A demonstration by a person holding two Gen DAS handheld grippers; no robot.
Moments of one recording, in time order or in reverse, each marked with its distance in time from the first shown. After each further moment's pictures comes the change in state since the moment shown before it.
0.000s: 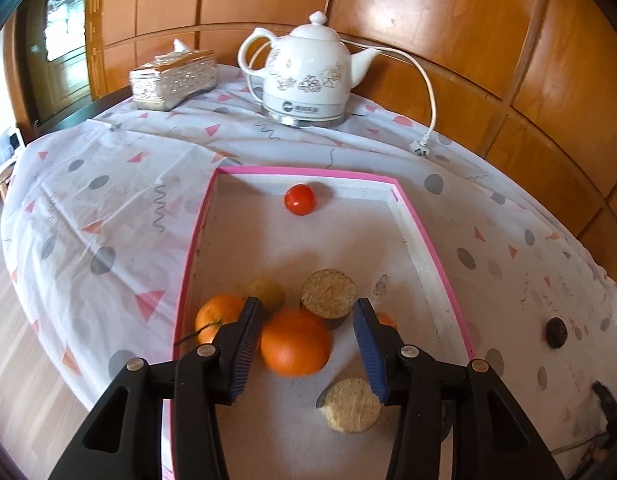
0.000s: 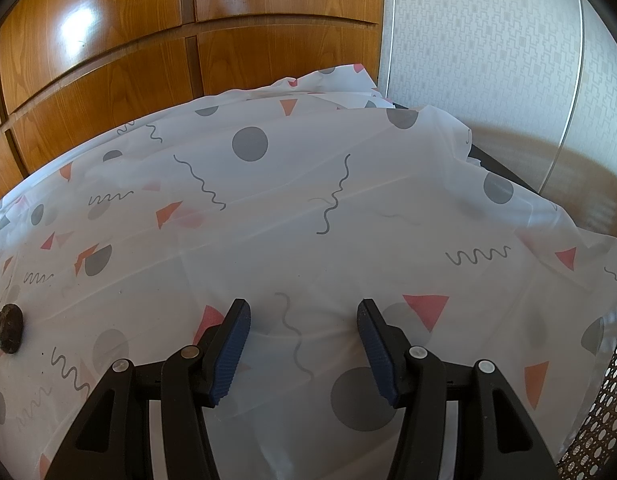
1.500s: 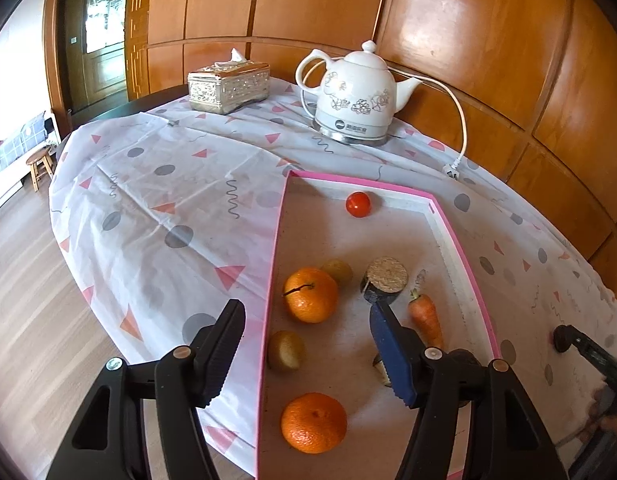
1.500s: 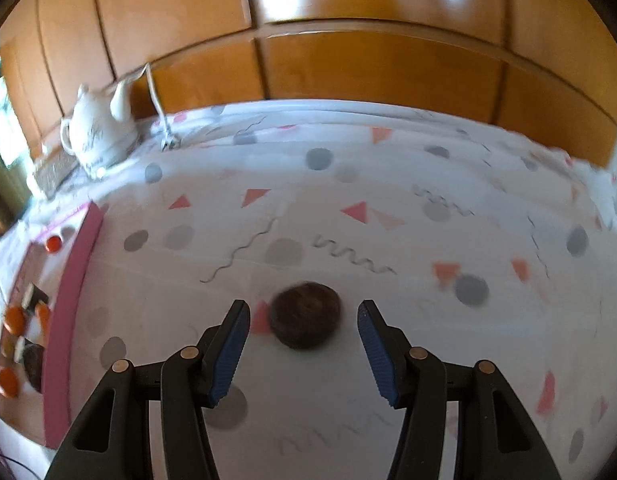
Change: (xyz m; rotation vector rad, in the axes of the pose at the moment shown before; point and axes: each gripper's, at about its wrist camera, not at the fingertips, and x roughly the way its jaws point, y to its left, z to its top) left arm -0.044 0.040 -0.023 -0.086 -0.060 0.075; right arm -0.053 0.199 -0.008 -0.497 0.076 0.527
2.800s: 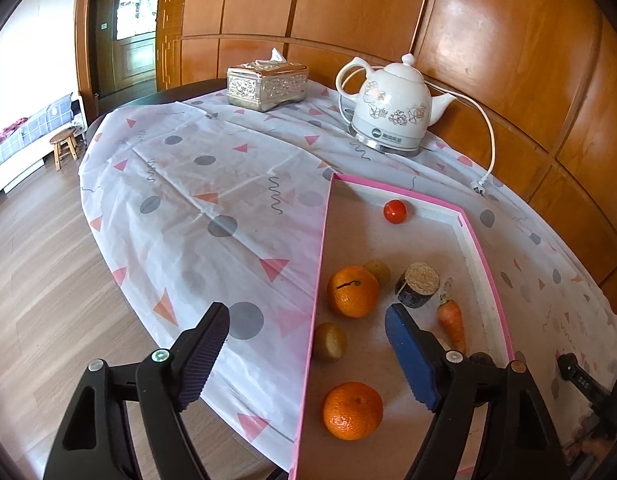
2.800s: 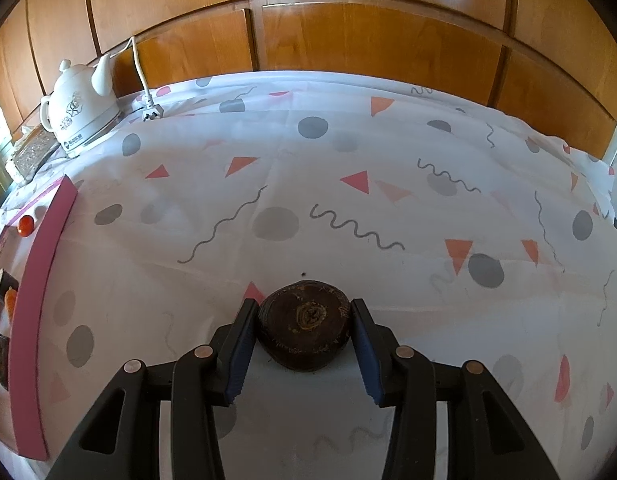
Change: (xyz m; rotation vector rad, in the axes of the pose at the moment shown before) left arm -0.012 0.024 -0.007 -0.087 -0.015 0.065; right arm 0.020 0.003 -0.015 0.019 0.048 -0.059
